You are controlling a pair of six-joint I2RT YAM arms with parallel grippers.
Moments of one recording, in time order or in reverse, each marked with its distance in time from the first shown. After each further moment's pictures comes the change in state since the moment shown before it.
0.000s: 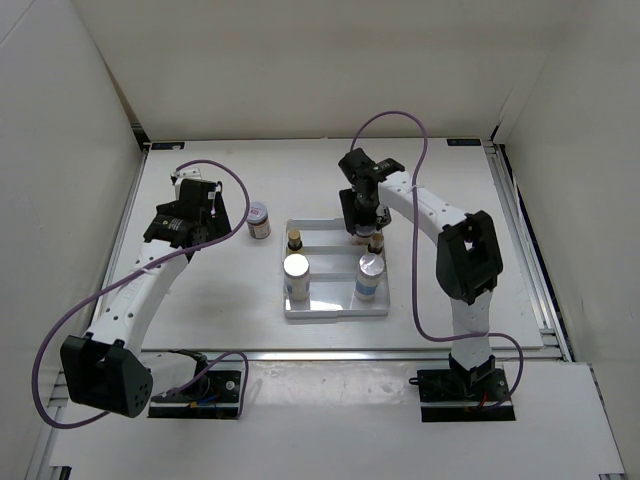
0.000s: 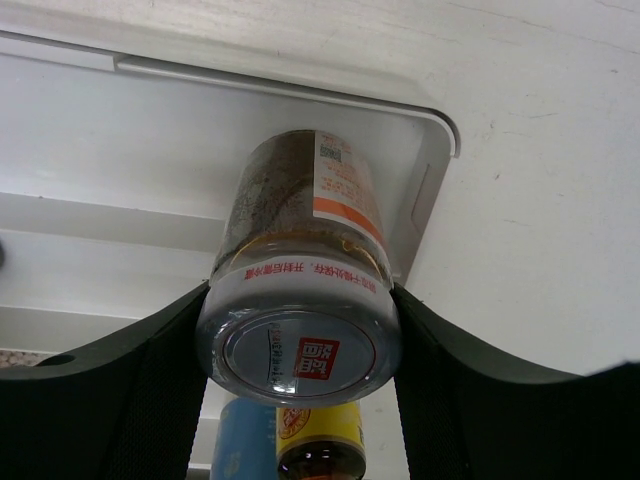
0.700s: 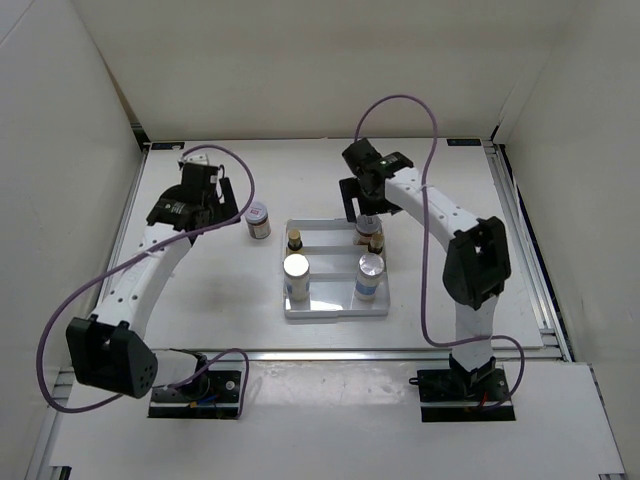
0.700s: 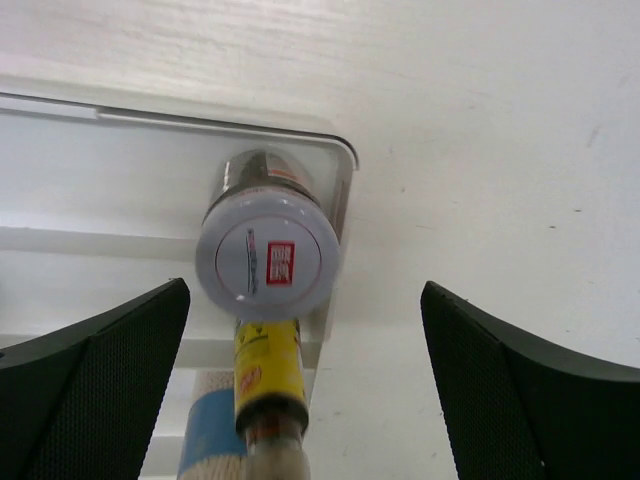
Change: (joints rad) left arm 0.000 0.084 0.105 -0.002 0.117 -0.008; right arm 0.000 -0.038 0.036 -0.013 0.140 -0.035
